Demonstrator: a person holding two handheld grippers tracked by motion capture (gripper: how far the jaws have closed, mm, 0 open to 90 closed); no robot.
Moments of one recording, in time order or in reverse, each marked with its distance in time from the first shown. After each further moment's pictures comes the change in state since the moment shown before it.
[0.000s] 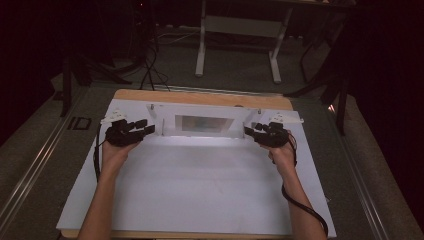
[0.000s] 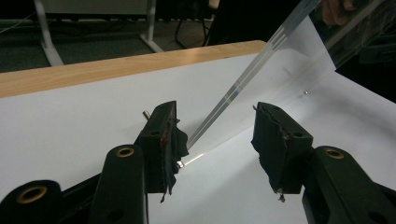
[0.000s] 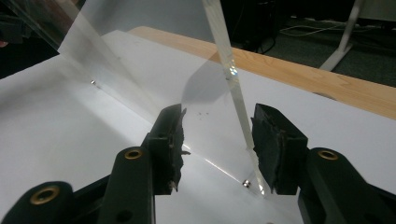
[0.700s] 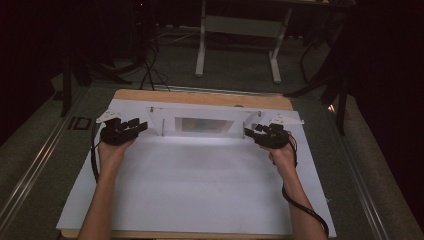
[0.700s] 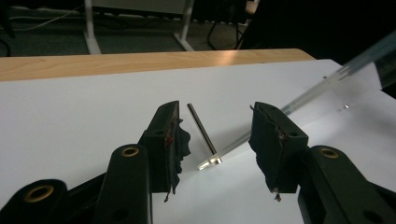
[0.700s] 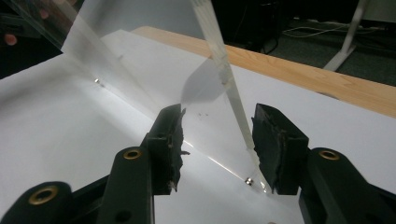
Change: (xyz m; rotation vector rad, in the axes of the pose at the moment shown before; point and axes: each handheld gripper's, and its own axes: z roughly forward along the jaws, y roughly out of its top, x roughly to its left) left arm 0.014 -0.005 -0.009 -0.011 0.126 -0.091; right arm 0.001 -0.003 -0.002 -0.004 0.009 -0.006
